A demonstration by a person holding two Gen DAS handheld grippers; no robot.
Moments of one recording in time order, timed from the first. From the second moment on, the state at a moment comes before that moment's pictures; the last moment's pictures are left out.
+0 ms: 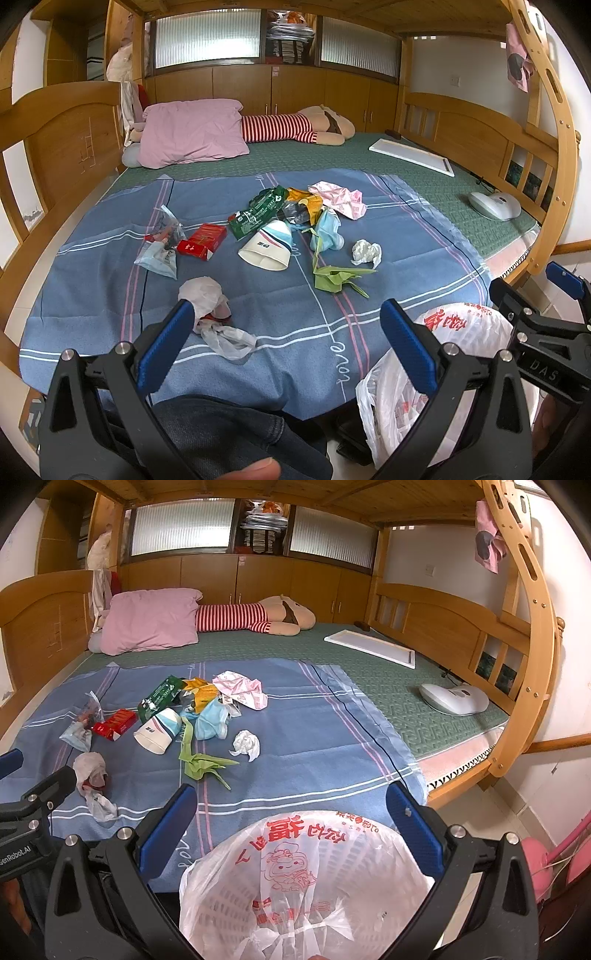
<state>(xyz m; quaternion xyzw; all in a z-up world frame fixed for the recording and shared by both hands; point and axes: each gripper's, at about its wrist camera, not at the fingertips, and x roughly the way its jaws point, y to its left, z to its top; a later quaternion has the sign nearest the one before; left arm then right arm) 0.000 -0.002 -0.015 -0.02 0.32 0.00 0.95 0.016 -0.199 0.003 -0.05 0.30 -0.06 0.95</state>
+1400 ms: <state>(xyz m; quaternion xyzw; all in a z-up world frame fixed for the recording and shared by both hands) 0.001 -0.004 -0.014 -0.02 0.32 0.01 0.95 0.015 -0.203 0.004 -0.05 0.30 -0.06 0.95</state>
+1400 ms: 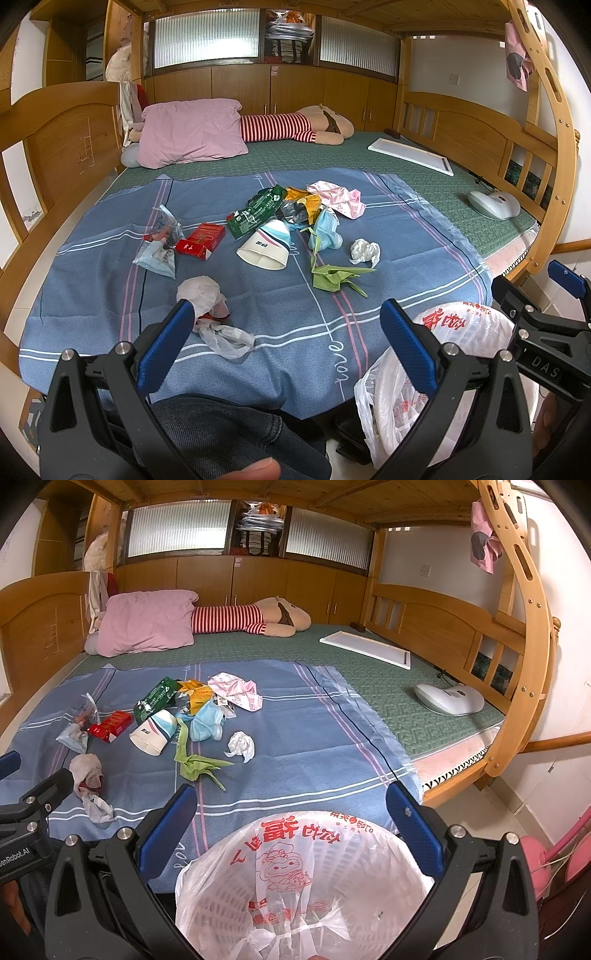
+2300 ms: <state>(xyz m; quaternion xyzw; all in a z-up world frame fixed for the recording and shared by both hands) 0.026 0.043 -0.015 -0.04 0.32 0.06 0.94 0.034 -0.194 0.016 -0.07 0.28 -0.05 0.96</state>
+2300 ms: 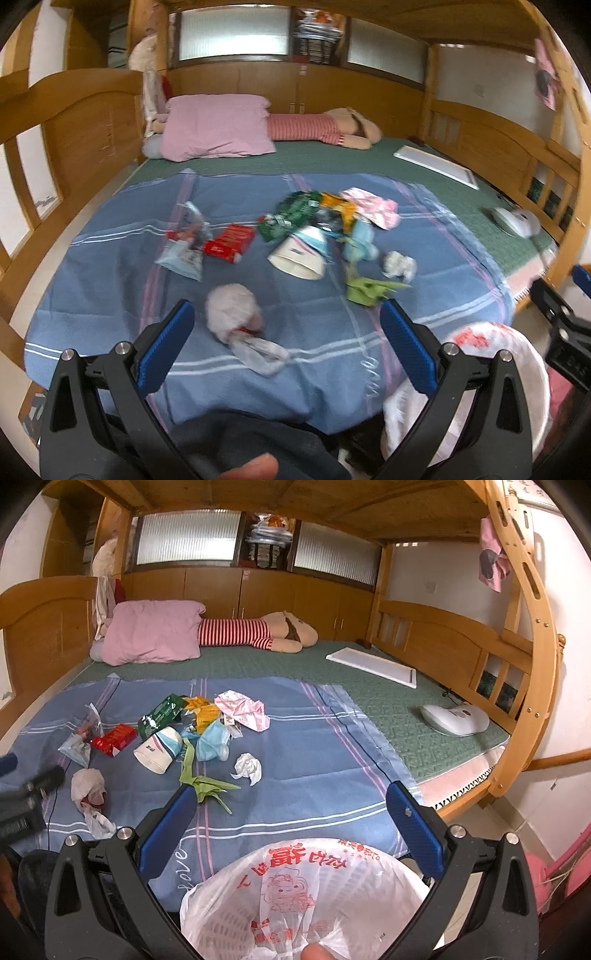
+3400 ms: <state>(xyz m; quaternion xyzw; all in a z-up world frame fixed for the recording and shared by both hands) 0.170 0.139 -0.127 -0.07 0.56 -0.09 0.82 0.191 -0.114 -0.057 -0.06 0.42 0.00 0.91</state>
